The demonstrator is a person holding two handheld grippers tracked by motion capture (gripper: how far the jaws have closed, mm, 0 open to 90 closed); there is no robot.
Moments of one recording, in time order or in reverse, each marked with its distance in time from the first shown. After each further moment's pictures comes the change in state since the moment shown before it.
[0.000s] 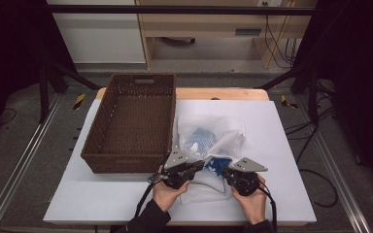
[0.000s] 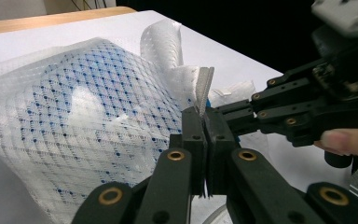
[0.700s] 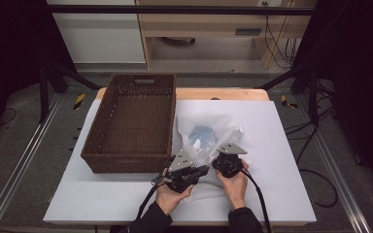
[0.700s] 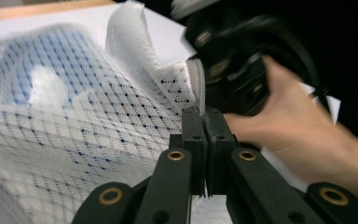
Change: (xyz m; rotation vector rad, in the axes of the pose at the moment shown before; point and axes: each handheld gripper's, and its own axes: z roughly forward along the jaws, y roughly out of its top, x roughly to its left) left arm -0.007 -0.009 0.009 0.034 -0.051 0.002; right arm -0.006 0.019 0.065 0.032 -0.131 0.059
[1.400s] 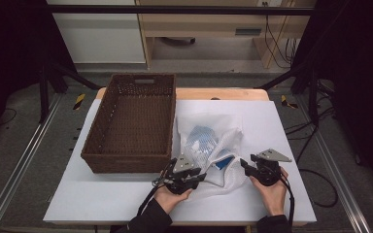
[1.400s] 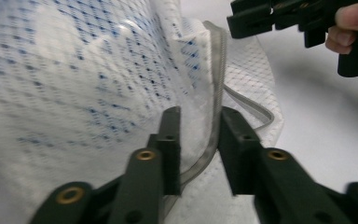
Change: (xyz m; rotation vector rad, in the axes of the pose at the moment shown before) left arm 0.005 -0.012 0.002 0.134 0.083 0.031; right arm -0.076 -0.030 -0.065 0.007 -0.057 0.078
